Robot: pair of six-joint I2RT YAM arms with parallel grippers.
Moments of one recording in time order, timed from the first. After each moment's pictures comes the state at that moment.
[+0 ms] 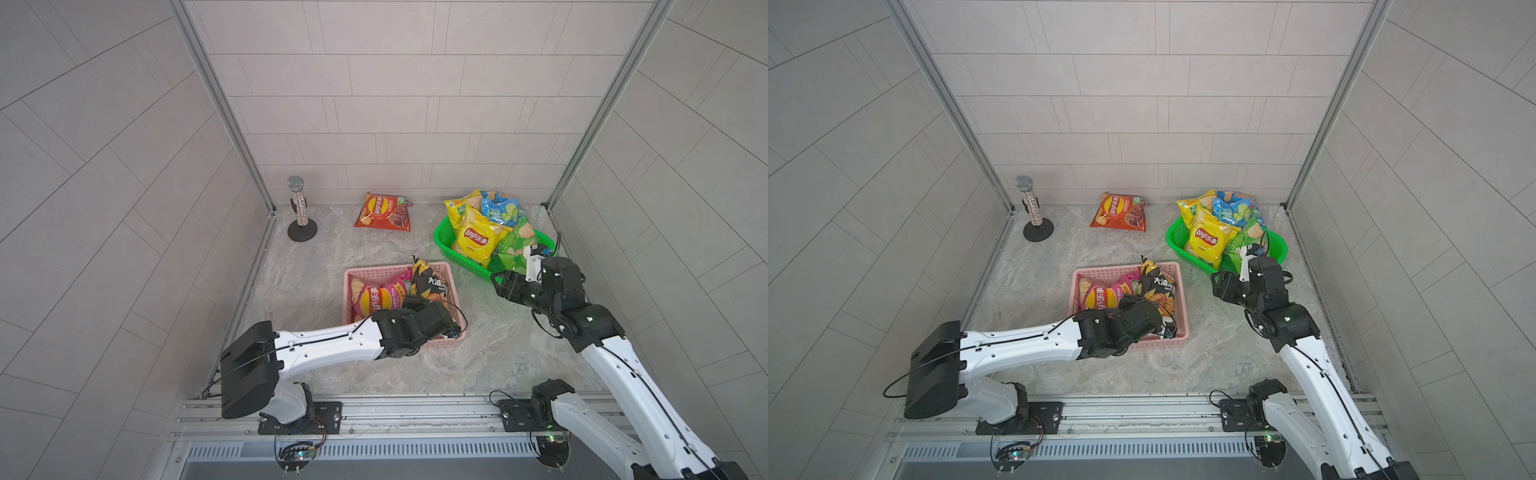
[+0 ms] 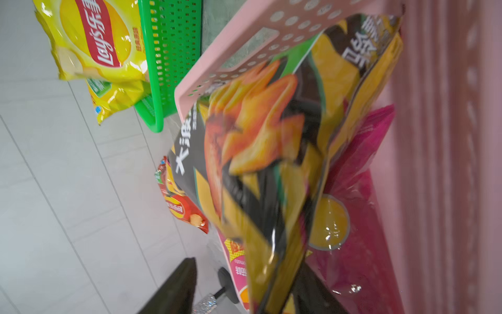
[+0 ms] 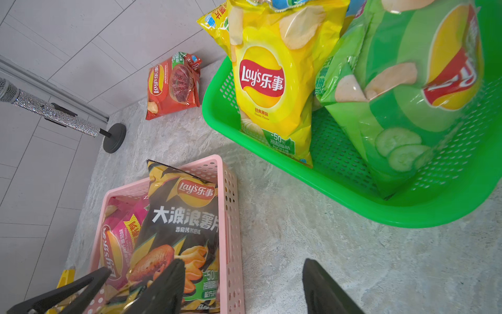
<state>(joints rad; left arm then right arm) -1.17 1.48 1.07 -0.57 -0.64 0.86 0.19 0.83 0.84 -0.64 -0.13 0.52</state>
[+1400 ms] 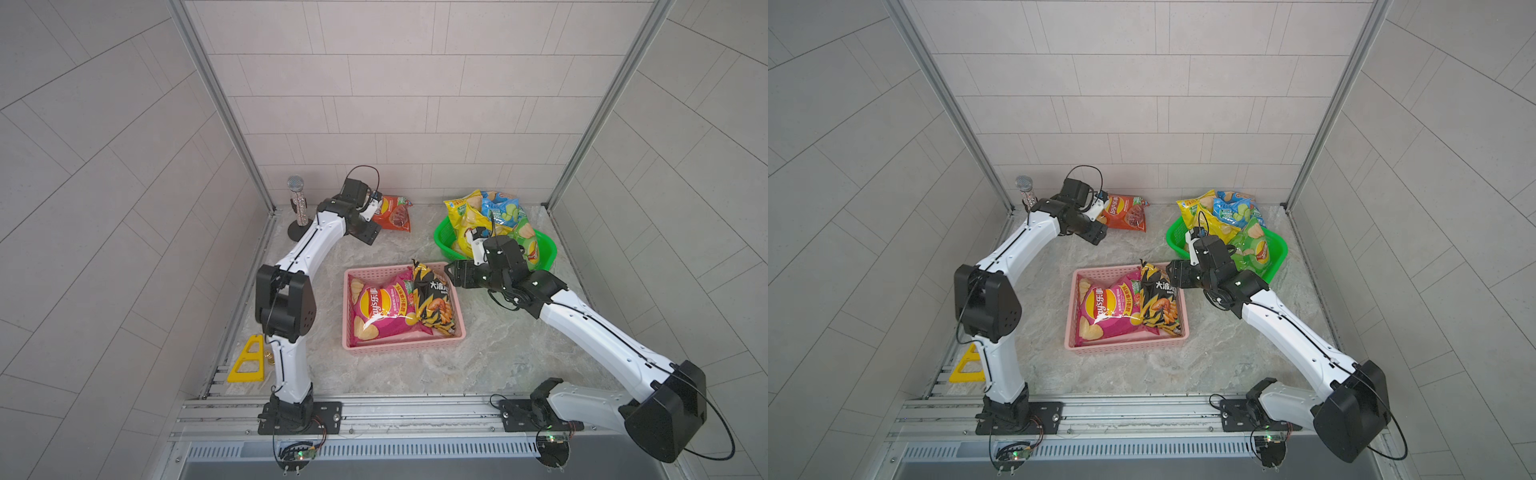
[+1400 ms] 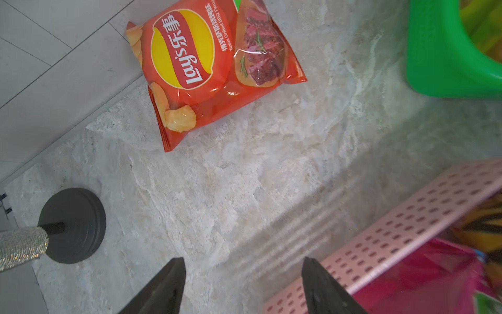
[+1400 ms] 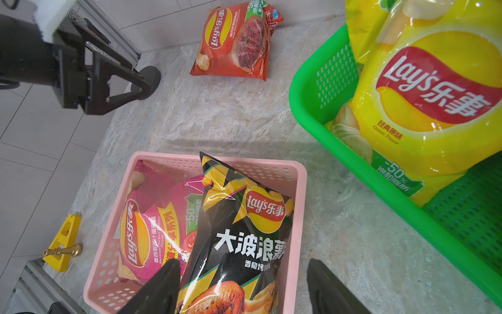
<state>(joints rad) -0.26 2.03 1.90 -0.87 0.03 0.29 0.50 1.20 1.03 -0.50 -0.06 0.46</state>
